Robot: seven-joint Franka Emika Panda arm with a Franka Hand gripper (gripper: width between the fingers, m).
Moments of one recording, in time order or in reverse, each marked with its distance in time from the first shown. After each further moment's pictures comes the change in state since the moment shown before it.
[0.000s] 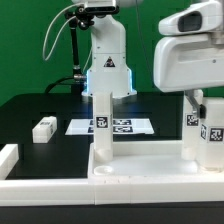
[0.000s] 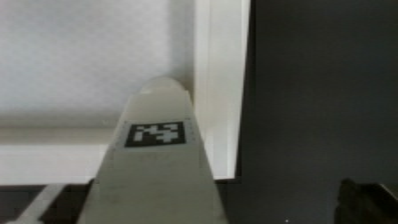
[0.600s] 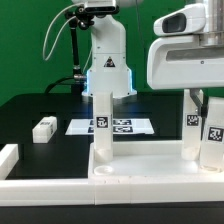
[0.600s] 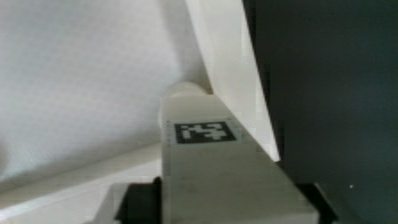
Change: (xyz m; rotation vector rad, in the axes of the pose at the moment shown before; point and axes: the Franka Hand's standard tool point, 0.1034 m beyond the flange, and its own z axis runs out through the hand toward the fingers) arm 0.000 0.012 0.001 -0.015 0.001 0.373
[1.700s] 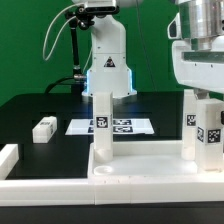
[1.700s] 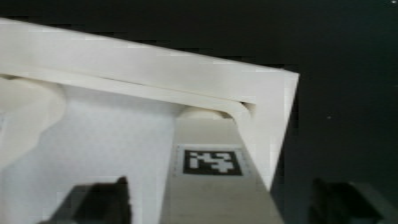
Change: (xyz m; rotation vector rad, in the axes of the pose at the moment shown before) arm 0.007 0.001 0.002 0.072 0.017 0.824
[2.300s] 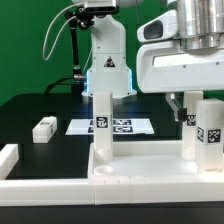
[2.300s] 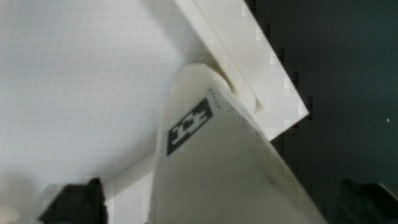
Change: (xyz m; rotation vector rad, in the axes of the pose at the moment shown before) arm 0.011 0.007 0.001 -0.003 0.007 -0.630
